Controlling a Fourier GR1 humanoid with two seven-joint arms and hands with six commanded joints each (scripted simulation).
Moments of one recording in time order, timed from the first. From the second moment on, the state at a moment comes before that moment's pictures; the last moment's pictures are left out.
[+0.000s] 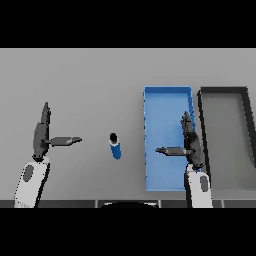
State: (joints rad) left arm -0.11 0.43 -0.16 -1.48 0.24 0.26 0.01; right arm 0.00 0.00 0.00 -1.57 0.00 0.00 0.00
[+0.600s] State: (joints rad) left arm -0.02 0.59 -0.24 -1.54 0.21 0.03 -0.12; right arm 0.10 -0.14 0.07 -1.69 0.10 0.08 -0.07
